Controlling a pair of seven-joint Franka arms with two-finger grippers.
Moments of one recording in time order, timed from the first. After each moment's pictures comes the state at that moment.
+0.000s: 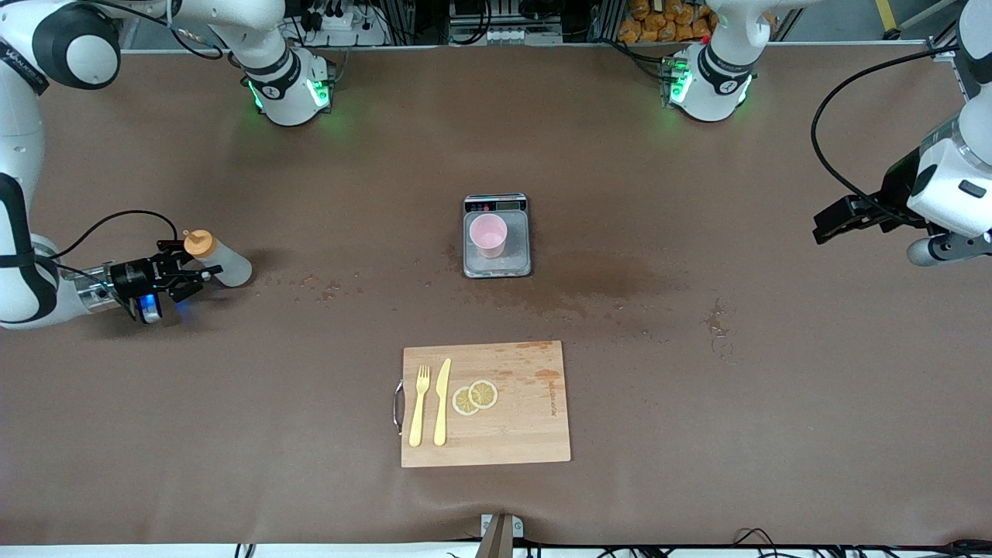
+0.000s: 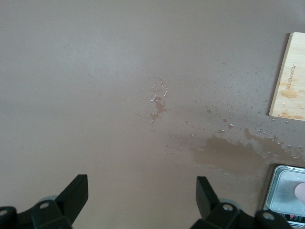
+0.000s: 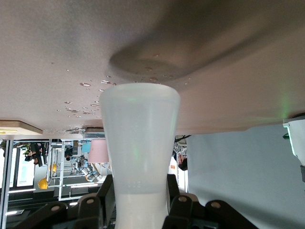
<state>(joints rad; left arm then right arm) 0.08 0.07 -0.20 -1.55 0.02 1.61 -0.29 -0.53 0.89 0.01 -1.51 0.64 1.23 0.43</state>
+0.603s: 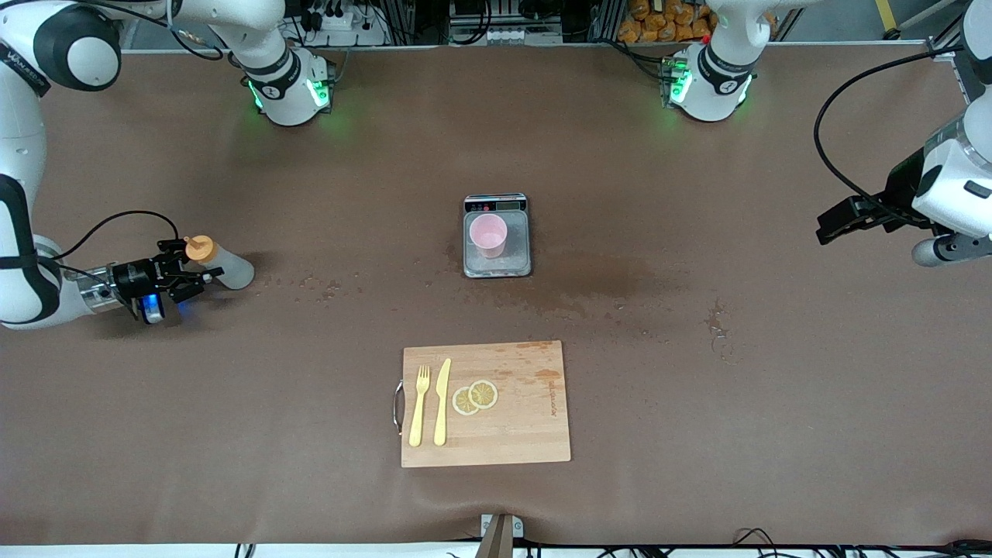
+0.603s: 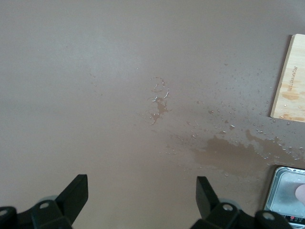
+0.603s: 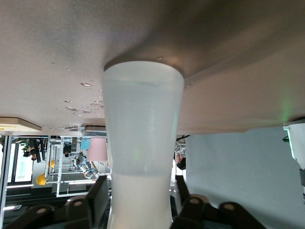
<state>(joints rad) 0.09 0.07 -0.20 -1.55 0.02 1.61 -0.29 -0.53 0.90 0.01 -1.50 0.65 1.23 0.40</state>
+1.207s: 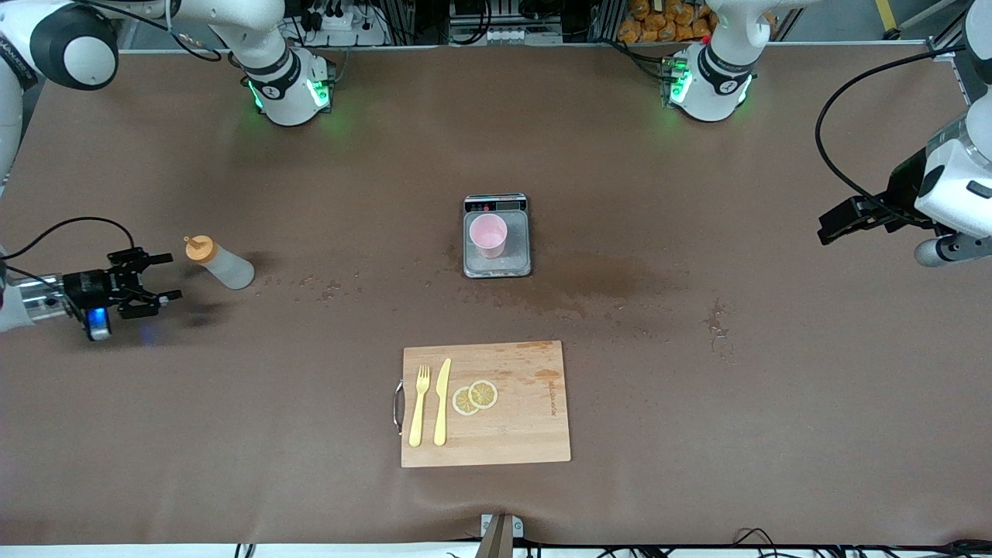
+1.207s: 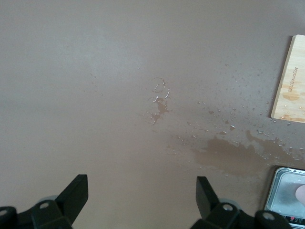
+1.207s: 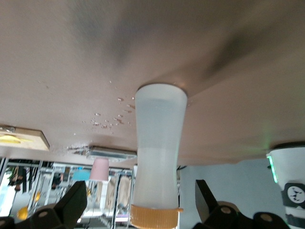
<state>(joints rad) 0.09 0.07 -0.19 -1.55 0.02 1.61 -0.29 -0.54 0.89 0.00 -1.28 0.56 1.23 0.42</state>
